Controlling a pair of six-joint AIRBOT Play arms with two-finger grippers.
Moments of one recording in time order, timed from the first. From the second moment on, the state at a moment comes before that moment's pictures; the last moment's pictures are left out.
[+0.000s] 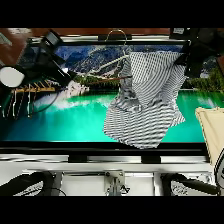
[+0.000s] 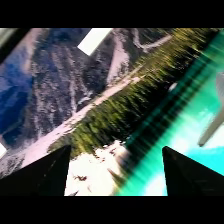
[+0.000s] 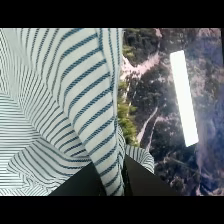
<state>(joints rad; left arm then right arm) -0.24 -1.19 1.36 1.21 -0.74 -0.75 0.03 -1.39 2.02 -1.29 1.58 0.23</state>
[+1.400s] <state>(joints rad) -0.67 -1.41 1.19 0.47 -0.13 -1.14 0.03 -1.24 2.02 -1.16 1.61 0.72</state>
